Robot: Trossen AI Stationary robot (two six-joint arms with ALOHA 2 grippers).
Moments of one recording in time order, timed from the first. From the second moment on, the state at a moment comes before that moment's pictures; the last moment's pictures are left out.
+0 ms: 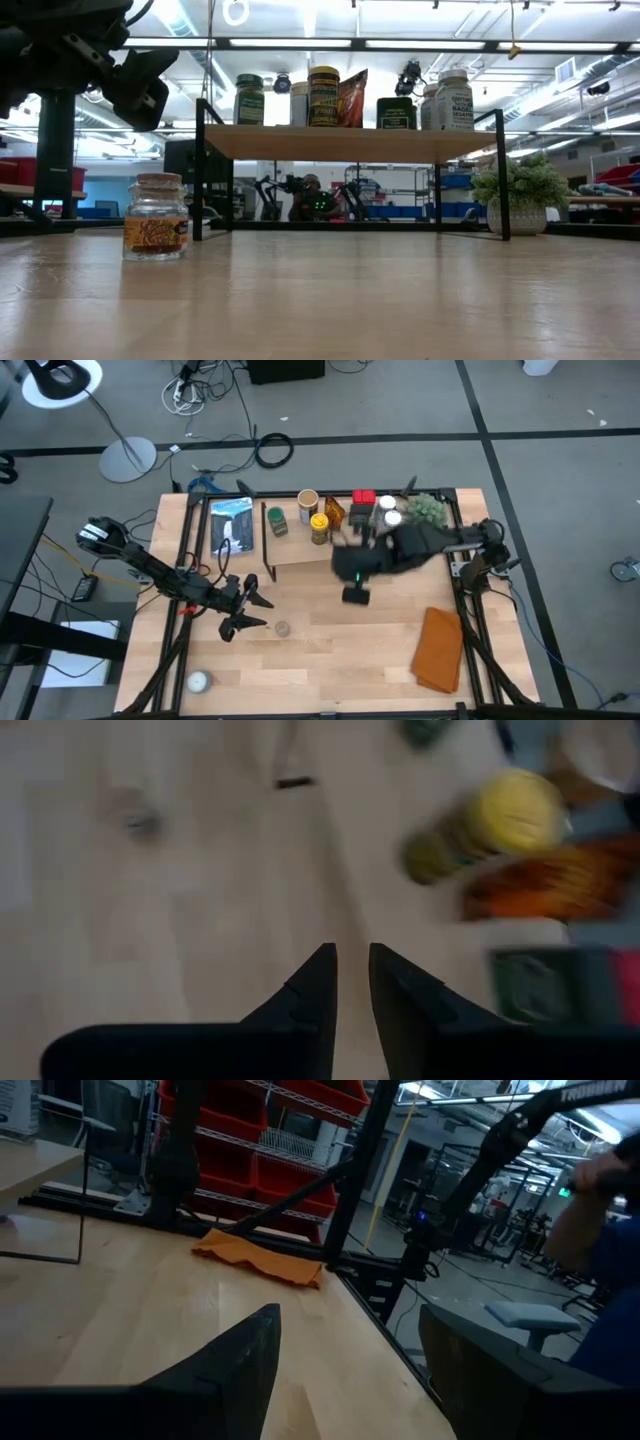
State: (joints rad) left arm -0.43 1.17 0.06 1.19 -0.13 -0.31; right arm 0.21 1.84 2.16 -1.43 0.41 0.26
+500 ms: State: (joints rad) left arm -0.43 1.17 0.06 1.18 -0.15 -0.32; right arm 0.32 1.84 1.51 -0.39 0.31 0.21
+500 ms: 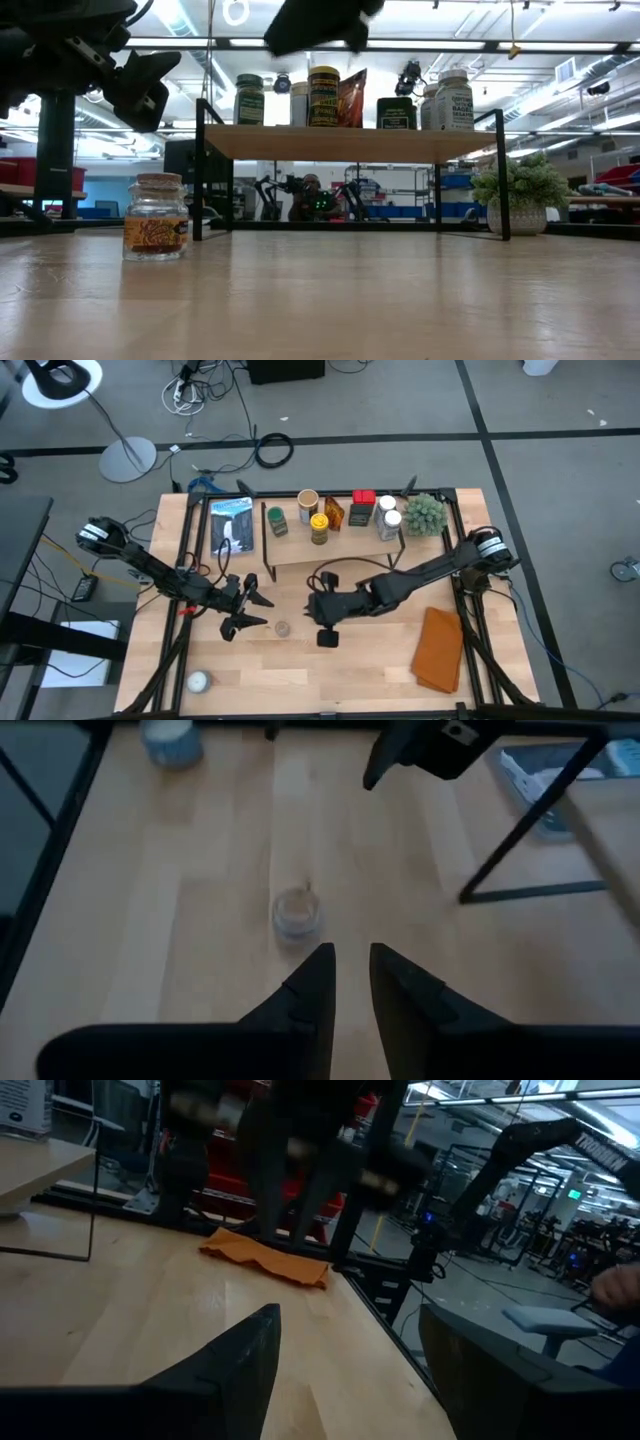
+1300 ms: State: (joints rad) left arm -0.44 1.17 0.32 0.86 -0.25 -0.37; right arm 0.44 1.84 1.31 -0.21 0.45 0.42
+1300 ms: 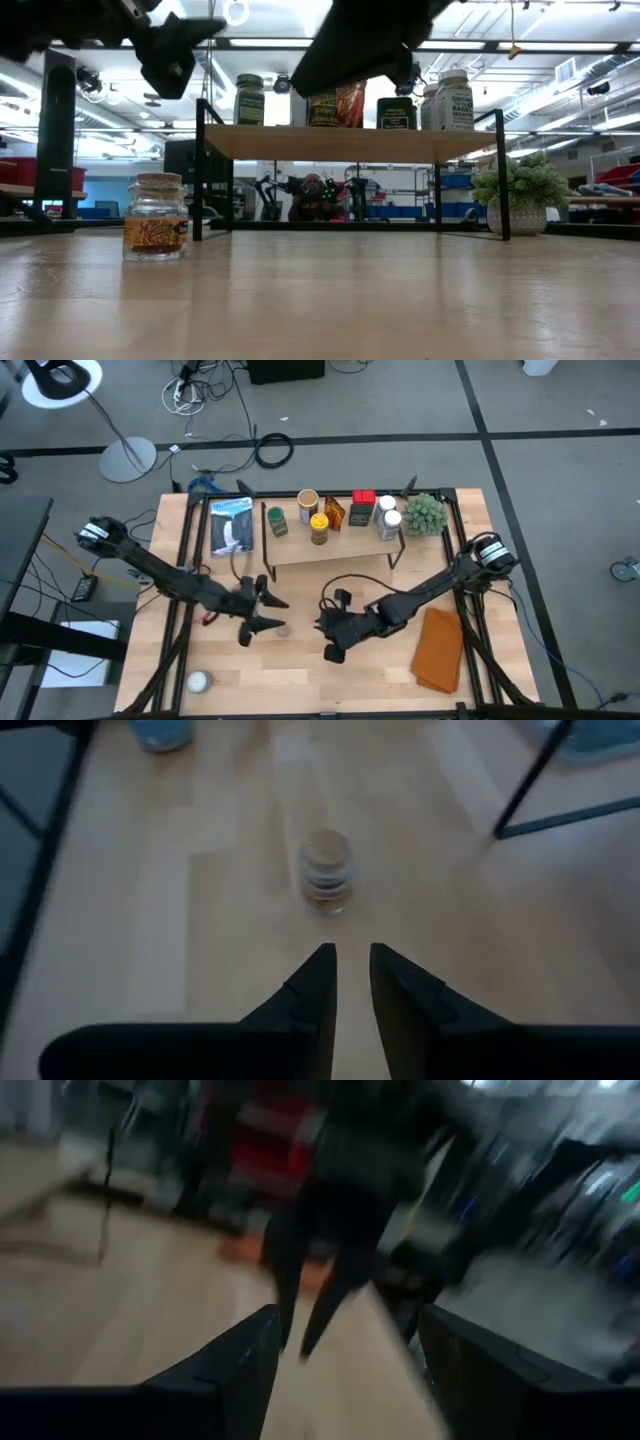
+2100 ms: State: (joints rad) left arm -0.50 1.36 0.78 -0.33 -0.26 -0.63; right arm 0.55 1.85 1.02 0.25 0.56 0.71
